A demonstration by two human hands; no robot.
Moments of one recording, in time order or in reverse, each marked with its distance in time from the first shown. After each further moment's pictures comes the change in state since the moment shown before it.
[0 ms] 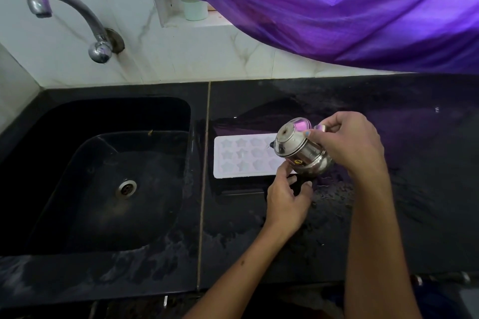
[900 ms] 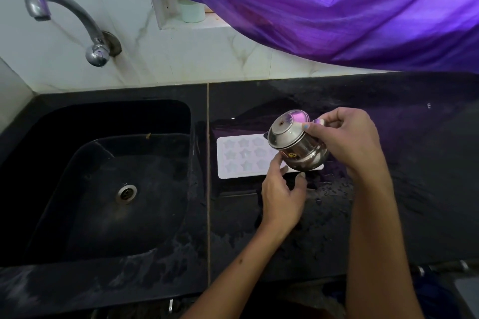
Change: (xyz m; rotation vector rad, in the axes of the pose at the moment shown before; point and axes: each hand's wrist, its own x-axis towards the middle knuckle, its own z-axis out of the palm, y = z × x) left_hand -0.004 0.008 -0.024 -0.024 0.052 0.102; right_hand -0.015 -0.013 0.007 0.206 0.045 0.019
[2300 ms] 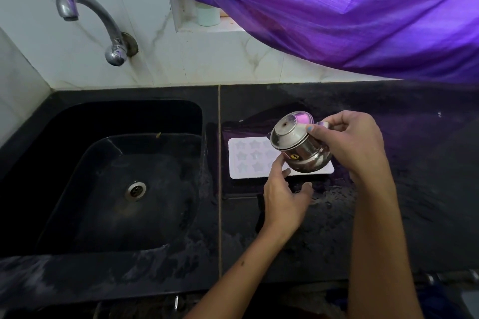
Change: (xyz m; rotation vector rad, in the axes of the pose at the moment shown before) left_hand -0.004 0.004 -0.019 0.036 0.015 -0.023; right_hand -0.013 -0.015 0.011 -0.010 0.014 -0.032
